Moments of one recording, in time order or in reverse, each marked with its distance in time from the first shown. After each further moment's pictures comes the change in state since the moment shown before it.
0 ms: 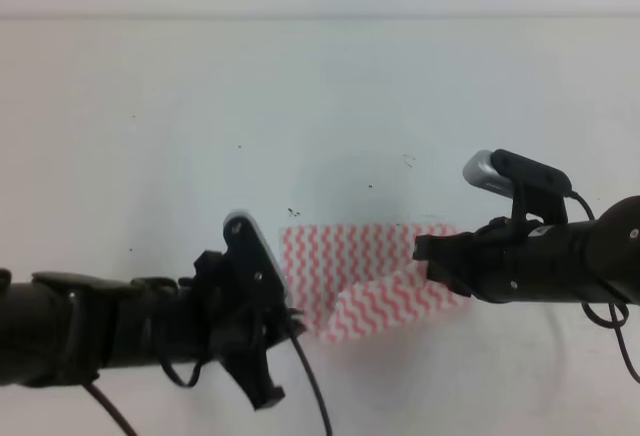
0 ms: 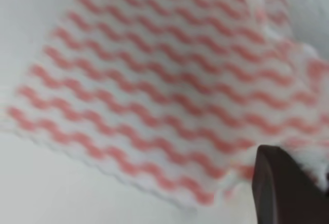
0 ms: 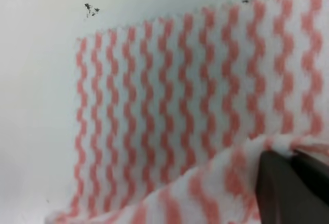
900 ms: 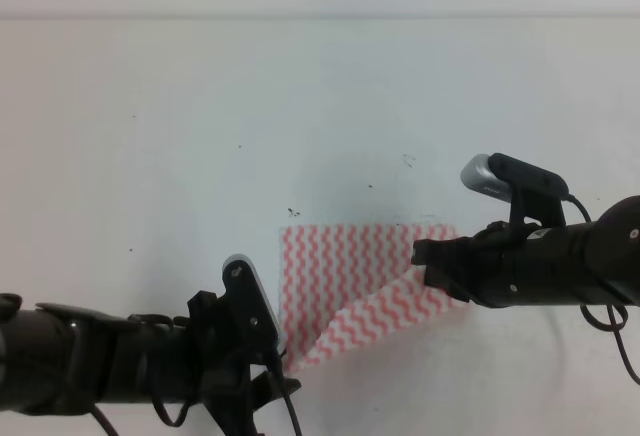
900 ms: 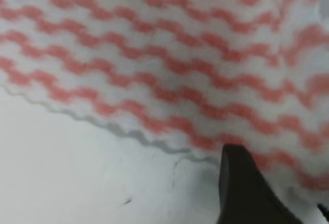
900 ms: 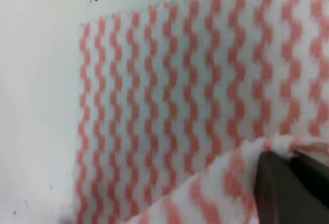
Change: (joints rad) left arm 0.000 0.017 0.074 -0.005 0.004 0.072; right arm 0.000 0.001 0.000 0.005 0.019 -0.003
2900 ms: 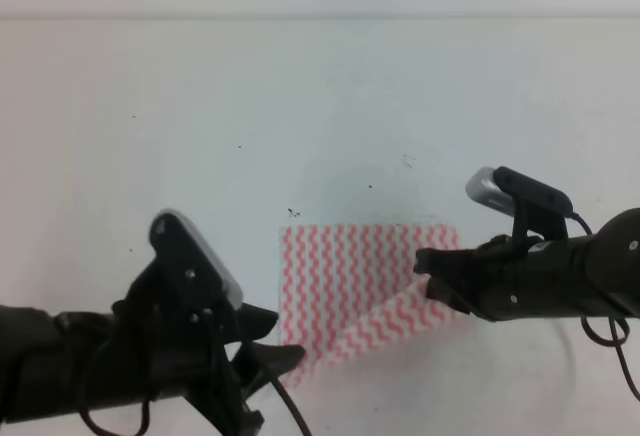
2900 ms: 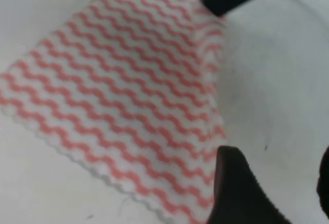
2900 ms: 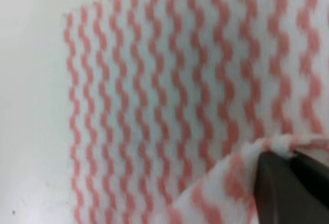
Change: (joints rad) left arm 0.000 -0.379 0.028 0.315 0.049 -0.652; right arm 0.007 -0.009 0.032 0.021 0.003 0.041
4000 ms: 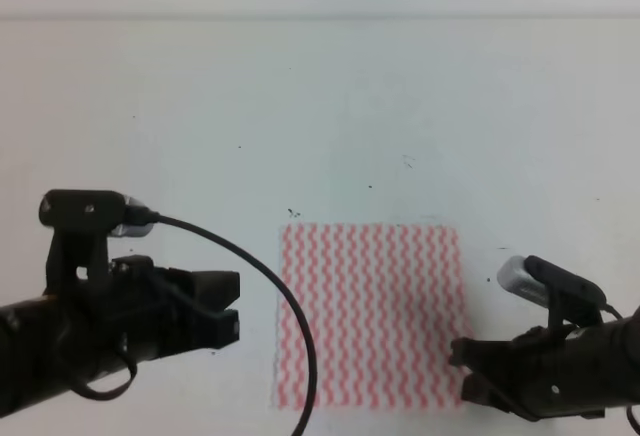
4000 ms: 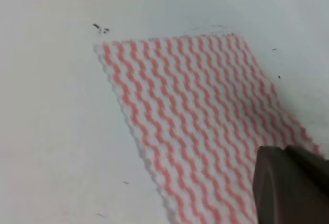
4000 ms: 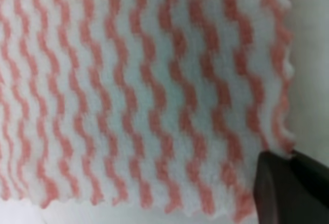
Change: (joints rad) left arm 0.002 -0.141 -0.001 0.164 -0.211 -0.752; right arm 0.000 -0.038 0.214 0.025 0.073 0.037
